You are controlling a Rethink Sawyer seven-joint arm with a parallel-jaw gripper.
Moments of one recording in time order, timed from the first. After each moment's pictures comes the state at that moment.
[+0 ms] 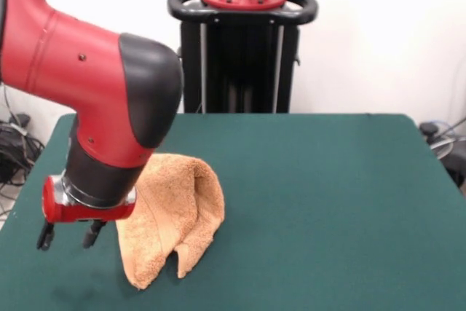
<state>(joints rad) -0.41 -0.32 0.06 1.06 -0.66 0.79 1.33</state>
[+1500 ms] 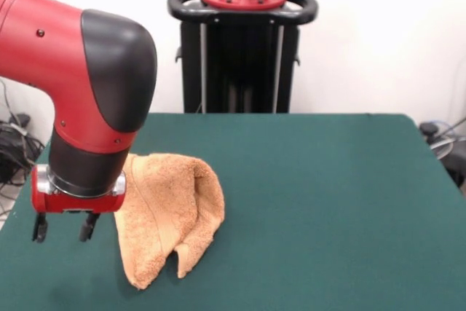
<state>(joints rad) -0.46 -0.35 0.09 1.09 -0.58 0.81 1.33</state>
